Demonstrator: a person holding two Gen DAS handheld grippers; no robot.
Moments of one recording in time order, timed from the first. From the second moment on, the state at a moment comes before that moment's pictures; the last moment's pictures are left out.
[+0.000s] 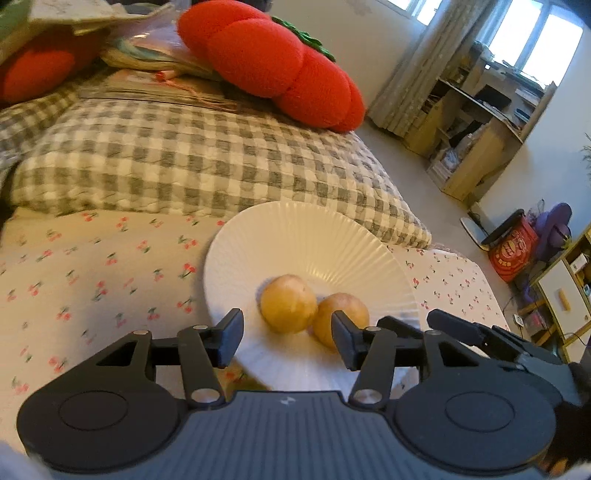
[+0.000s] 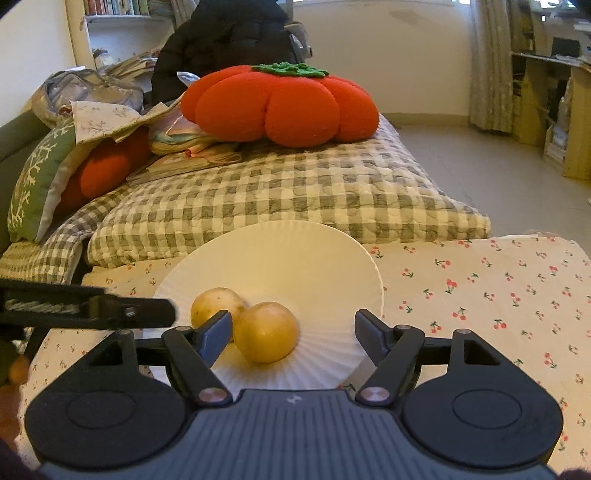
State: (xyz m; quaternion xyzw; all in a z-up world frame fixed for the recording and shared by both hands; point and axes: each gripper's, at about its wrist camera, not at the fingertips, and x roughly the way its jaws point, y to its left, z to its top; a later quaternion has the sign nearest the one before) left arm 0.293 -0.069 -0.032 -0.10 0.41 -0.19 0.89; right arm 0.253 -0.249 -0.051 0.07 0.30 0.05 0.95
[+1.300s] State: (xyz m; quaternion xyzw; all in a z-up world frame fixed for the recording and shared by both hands) left arm 0.128 0.018 -0.042 -0.02 0.43 -0.08 0.90; right arm 0.089 -0.164 -0.051 0.01 0.32 0.11 0.94
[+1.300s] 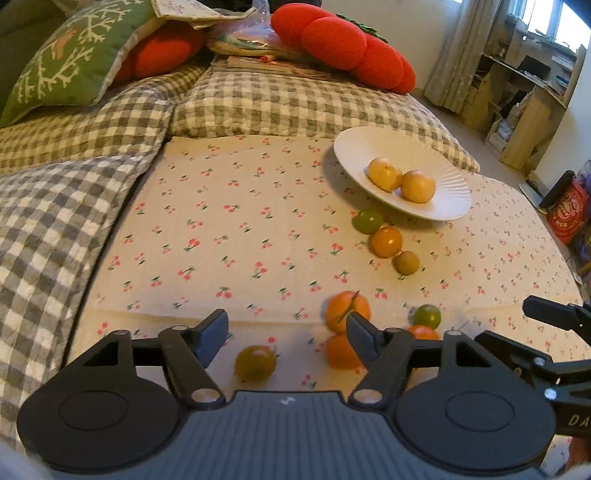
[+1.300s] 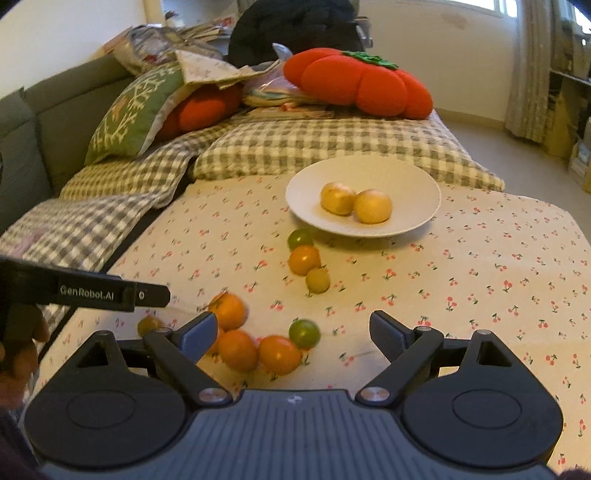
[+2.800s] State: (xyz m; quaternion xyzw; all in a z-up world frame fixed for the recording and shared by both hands) left arm 0.144 0.011 -0.057 0.00 0.45 -0.13 0.88; right arm 0.087 -0.121 -0.081 -0.08 0.34 0.14 0.93
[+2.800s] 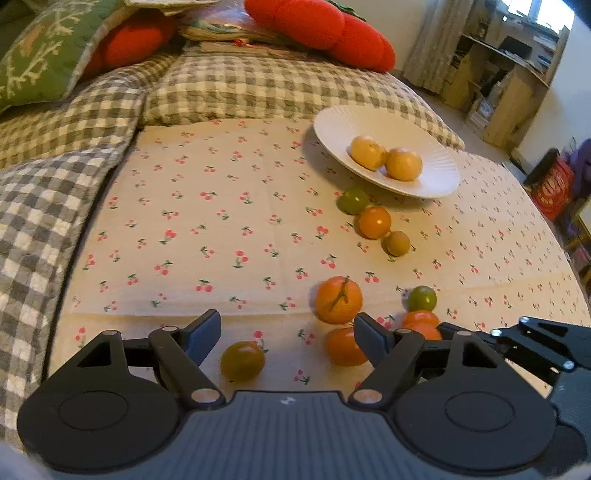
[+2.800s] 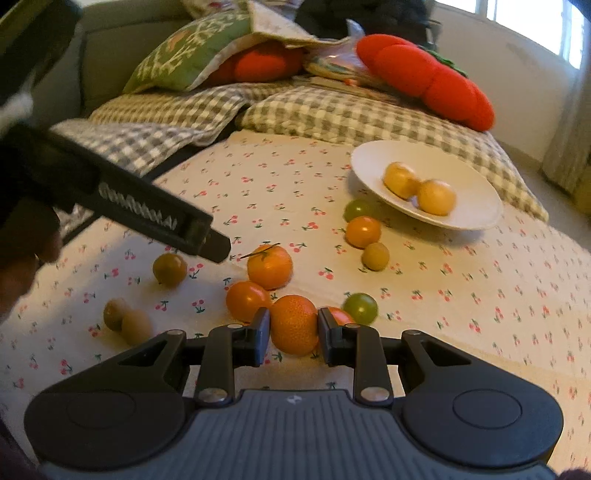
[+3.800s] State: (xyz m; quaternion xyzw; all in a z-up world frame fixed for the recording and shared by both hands) left arm 0.165 -0.037 -0.075 0.06 0.45 -0.17 0.87; right arm 0.087 -0.177 -0.064 0.02 0.34 0.10 0.93
